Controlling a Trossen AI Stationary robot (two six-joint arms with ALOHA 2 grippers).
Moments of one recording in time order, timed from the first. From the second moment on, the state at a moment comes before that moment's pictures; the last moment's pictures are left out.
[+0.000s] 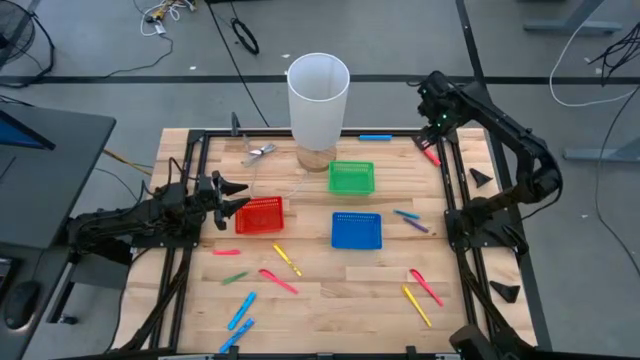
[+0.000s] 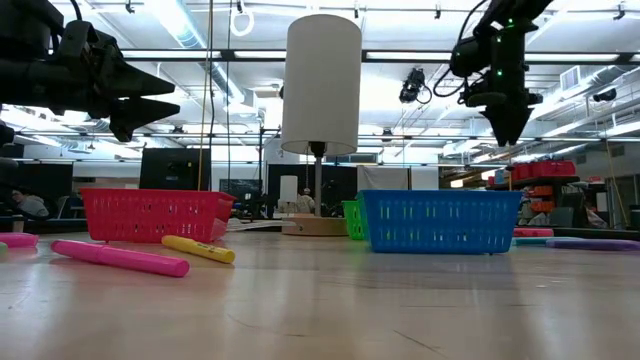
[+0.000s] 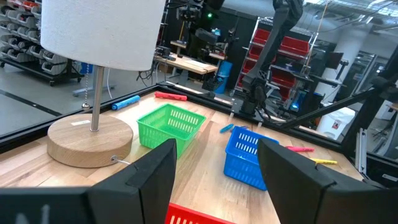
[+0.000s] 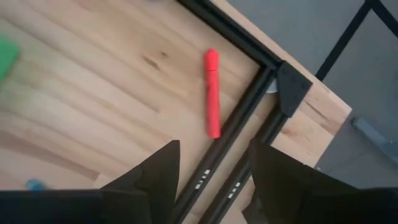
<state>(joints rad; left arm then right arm) 0.19 0.03 0.01 0.05 -0.08 -0.28 -1.00 1.42 1.33 -1.29 0.19 -0.05</state>
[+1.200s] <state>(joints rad) 0.19 0.03 0.01 0.05 -0.08 -0.28 -1.09 1.90 1.37 -1.15 0.24 -0.02</state>
